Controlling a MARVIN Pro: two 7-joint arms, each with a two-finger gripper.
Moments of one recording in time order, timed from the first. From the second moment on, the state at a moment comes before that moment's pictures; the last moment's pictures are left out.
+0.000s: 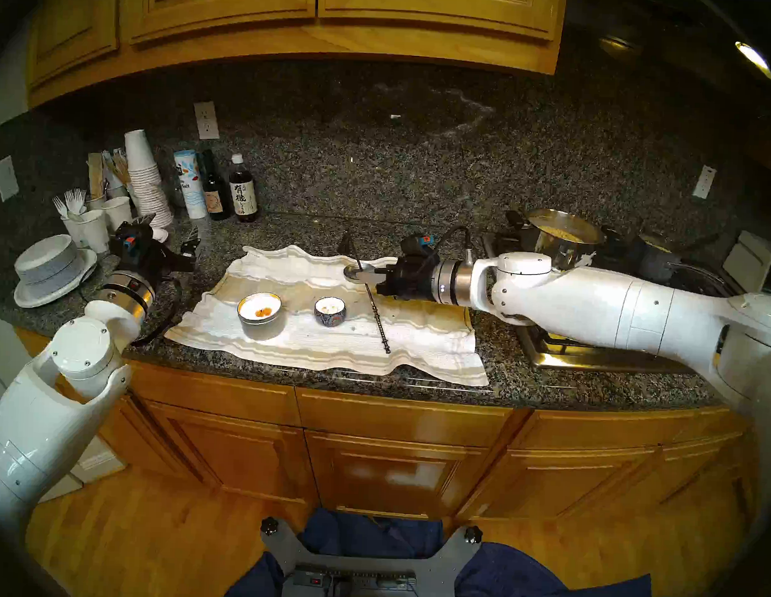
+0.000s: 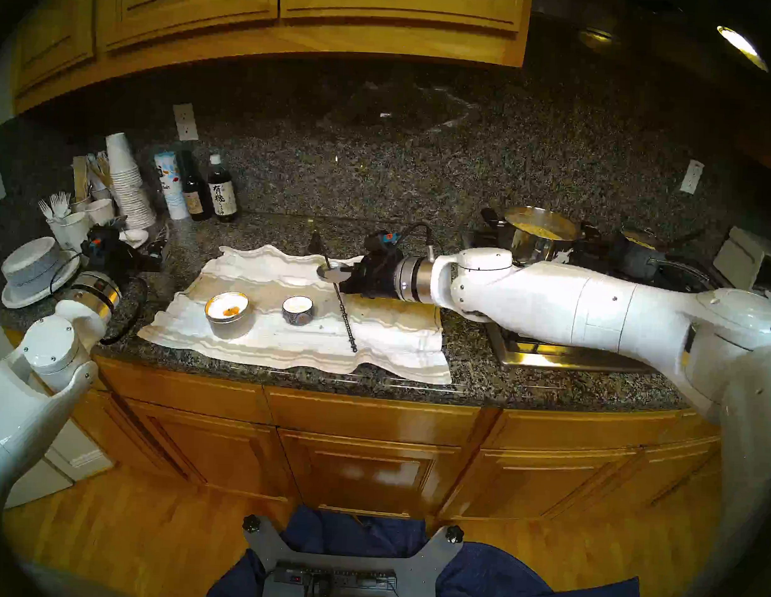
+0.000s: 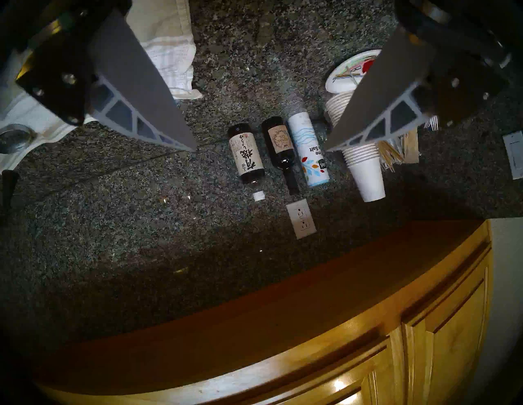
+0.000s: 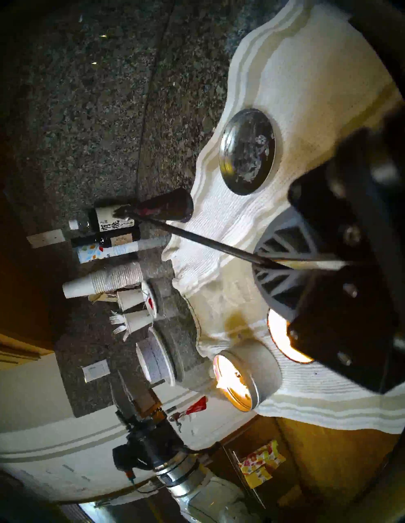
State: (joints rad) left arm 1.83 -0.67 -1.70 -1.90 -0.54 -0.05 0.29; right arm -0.18 -0.82 -0.17 -1.45 1.59 0.05 0.38
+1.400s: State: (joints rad) left arm 1.83 -0.67 -1.70 -1.90 -0.54 -0.05 0.30; right arm -0.03 -0.74 -0.17 -1.46 1.49 0.36 0.71
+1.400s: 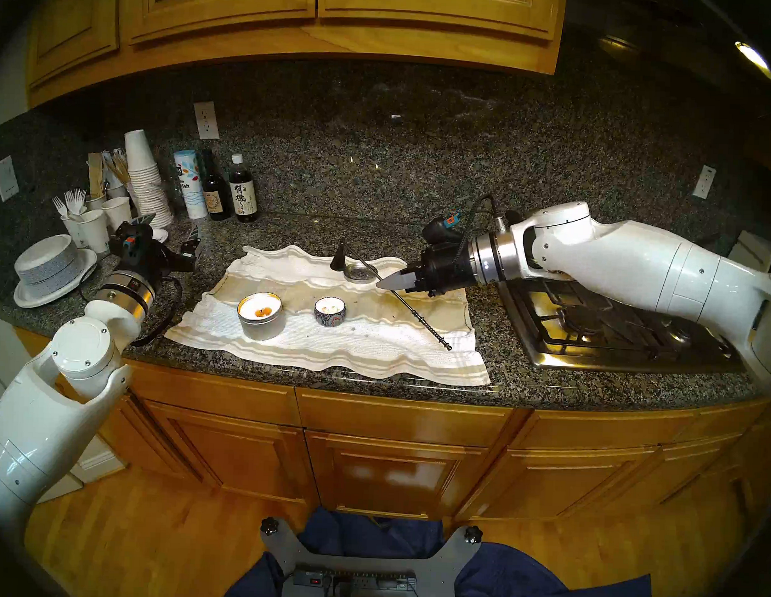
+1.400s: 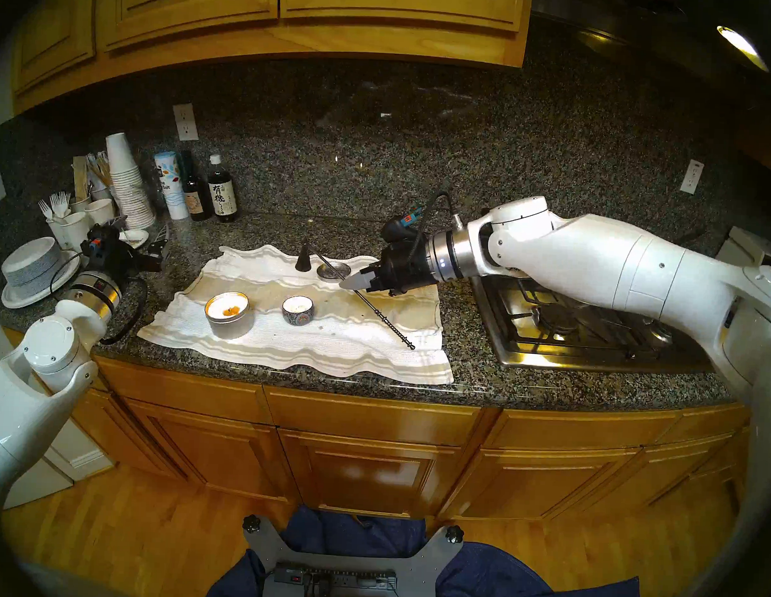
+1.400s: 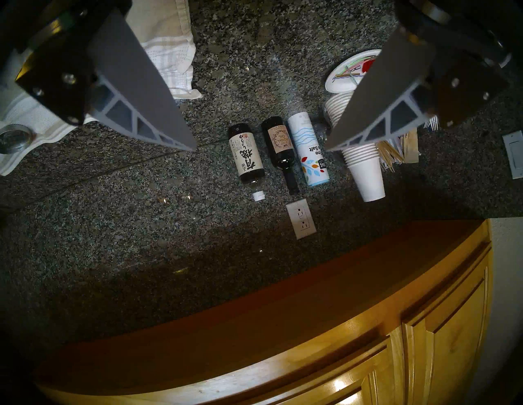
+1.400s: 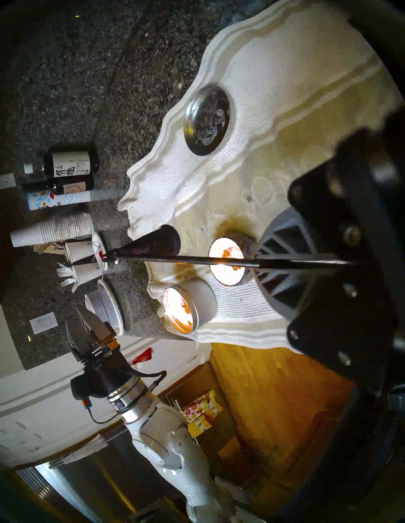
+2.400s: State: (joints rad) left arm 1.83 -0.66 -1.70 -1.90 -0.55 -0.05 0.30; right arm -0.03 -0.79 -0.21 -1.42 1.44 0.37 0.78
